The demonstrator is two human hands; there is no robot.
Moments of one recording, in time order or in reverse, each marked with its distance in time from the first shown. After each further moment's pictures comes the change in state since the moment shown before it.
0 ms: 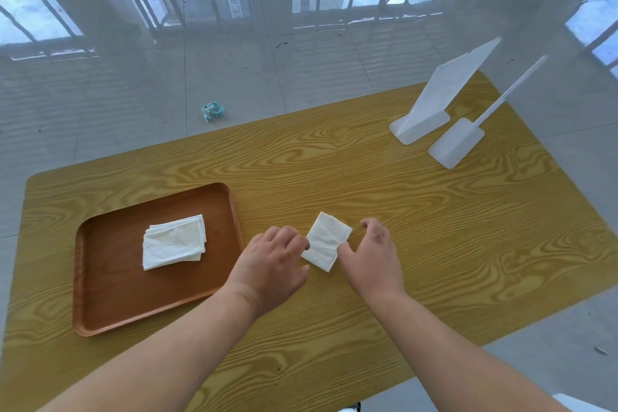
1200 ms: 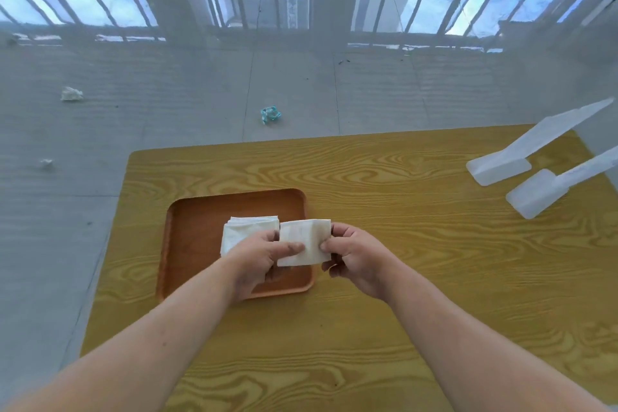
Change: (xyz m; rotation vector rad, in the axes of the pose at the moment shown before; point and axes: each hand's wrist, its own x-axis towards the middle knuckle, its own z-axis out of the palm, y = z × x) left_hand -0.064 -0.105 -0.078 -1.491 -0.145 -0.933; right_hand -0.010 -0.144 0.056 0.645 -0.830 0.057
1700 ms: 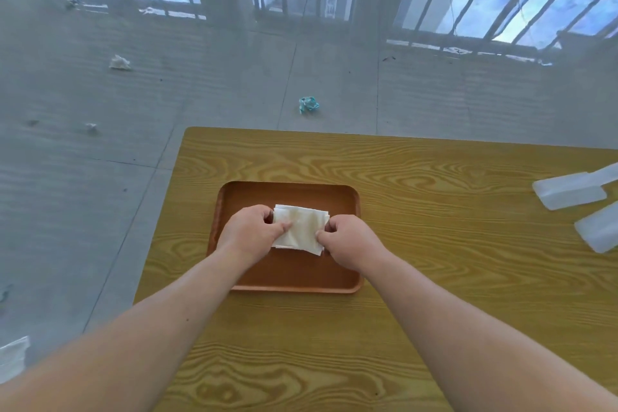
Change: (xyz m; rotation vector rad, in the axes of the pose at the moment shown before) left_hand 0.011 -0.018 -0.102 0.672 0.619 0.204; right_hand 0.070 -0.007 0.084 -0.912 0.192 -0.055
